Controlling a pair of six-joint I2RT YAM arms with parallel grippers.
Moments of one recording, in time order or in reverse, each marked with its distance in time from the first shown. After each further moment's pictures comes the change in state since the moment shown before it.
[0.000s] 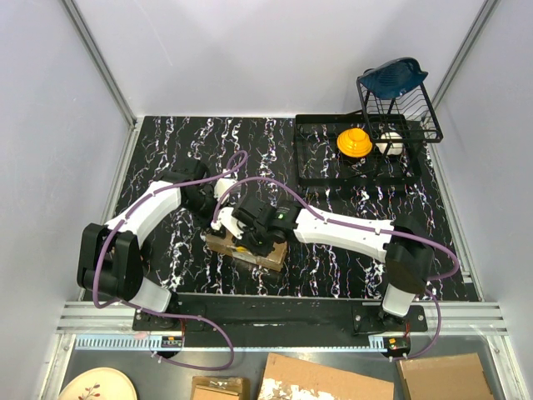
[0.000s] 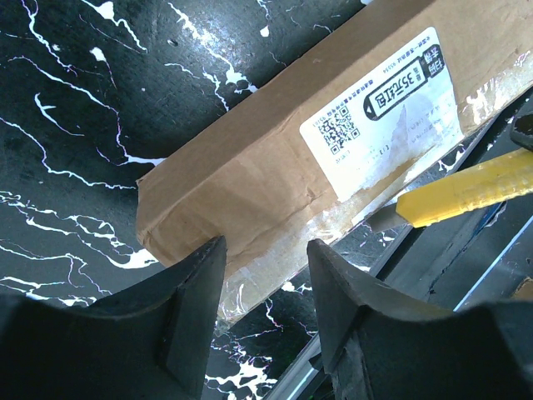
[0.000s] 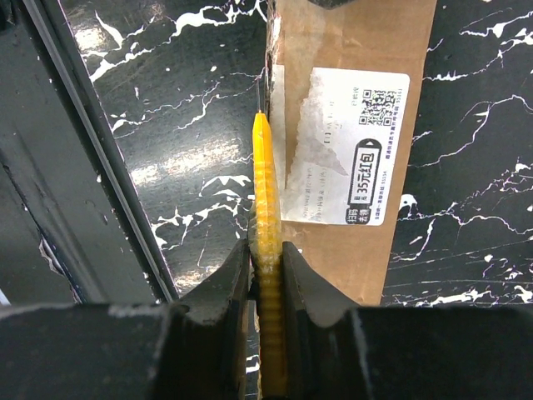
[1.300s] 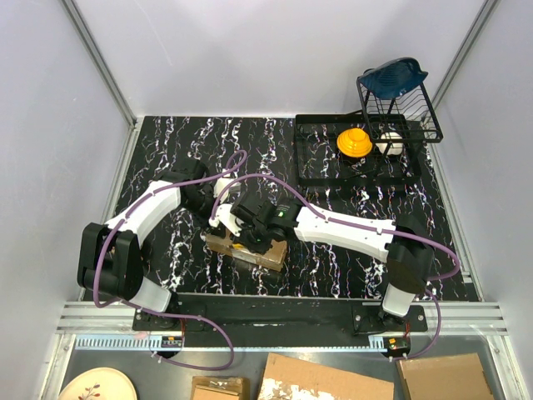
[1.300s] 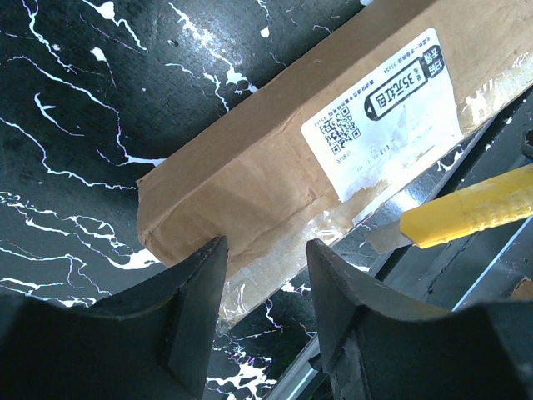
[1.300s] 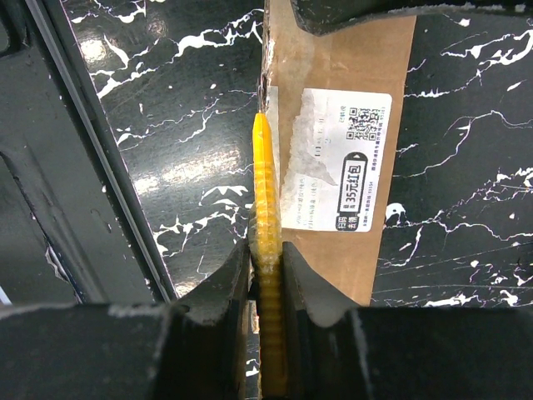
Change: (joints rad) left arm 0.005 0.005 0.000 0.000 0.008 0.002; right arm -0.003 0.000 0.034 -0.003 0.002 -0.003
